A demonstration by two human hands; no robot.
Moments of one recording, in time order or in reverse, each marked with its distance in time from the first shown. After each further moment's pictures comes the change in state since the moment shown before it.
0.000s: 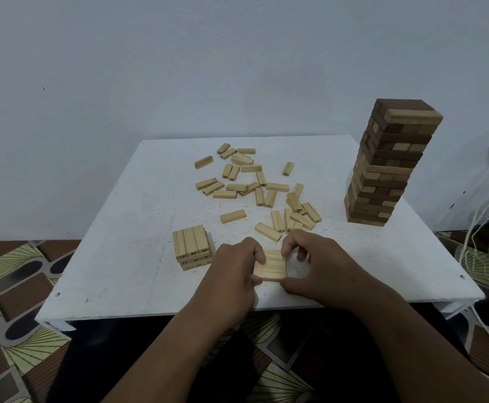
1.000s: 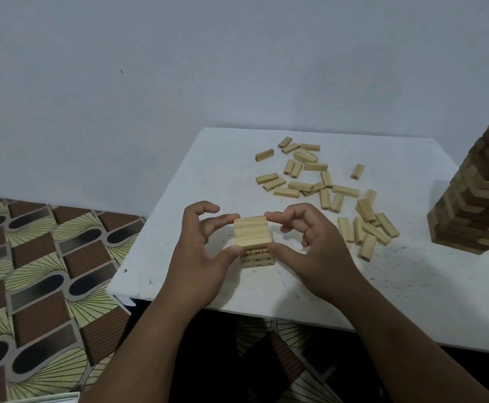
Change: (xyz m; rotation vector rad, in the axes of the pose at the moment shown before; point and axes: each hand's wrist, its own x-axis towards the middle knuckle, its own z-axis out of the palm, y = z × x) left_hand -0.026 -0.066 -0.084 -0.343 0.379 -0.217; right_hand 0.058 -0.080 0.063 0.520 0.117 -0.164
